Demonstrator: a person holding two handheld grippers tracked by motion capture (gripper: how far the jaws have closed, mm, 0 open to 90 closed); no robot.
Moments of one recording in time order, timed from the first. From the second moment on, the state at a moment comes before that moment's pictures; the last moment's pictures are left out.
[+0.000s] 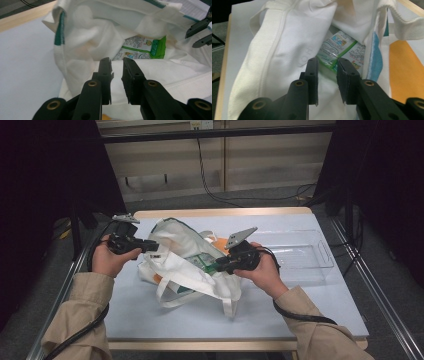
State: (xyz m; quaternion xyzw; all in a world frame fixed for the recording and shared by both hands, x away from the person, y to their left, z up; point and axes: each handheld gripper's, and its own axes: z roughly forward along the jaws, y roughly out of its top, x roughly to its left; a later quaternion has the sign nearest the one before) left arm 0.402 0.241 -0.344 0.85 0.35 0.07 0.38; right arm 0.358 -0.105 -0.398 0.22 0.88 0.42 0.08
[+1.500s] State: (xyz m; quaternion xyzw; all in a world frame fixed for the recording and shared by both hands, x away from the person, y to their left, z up) left arm 0.391 0.176 -0.416 0.88 0.34 0.02 0.34; right arm 0.383 -0.122 -0.407 0.26 0.87 0.41 0.11
